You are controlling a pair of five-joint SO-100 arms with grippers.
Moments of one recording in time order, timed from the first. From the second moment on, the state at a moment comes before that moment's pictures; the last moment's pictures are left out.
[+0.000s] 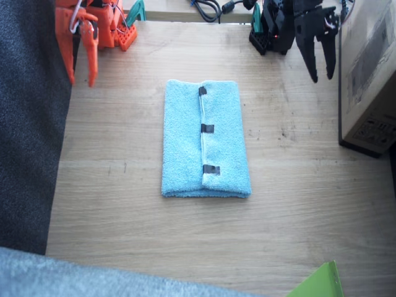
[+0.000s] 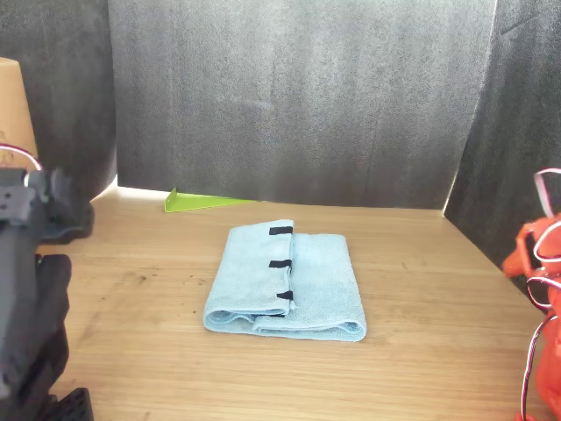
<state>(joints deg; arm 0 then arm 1) 99.8 181.8 158.8 73.5 93.2 77.0 180.1 159.4 71.8 79.5</state>
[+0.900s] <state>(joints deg) 99.0 181.8 160.3 72.9 94.6 76.1 180.0 160.3 71.9 84.4</state>
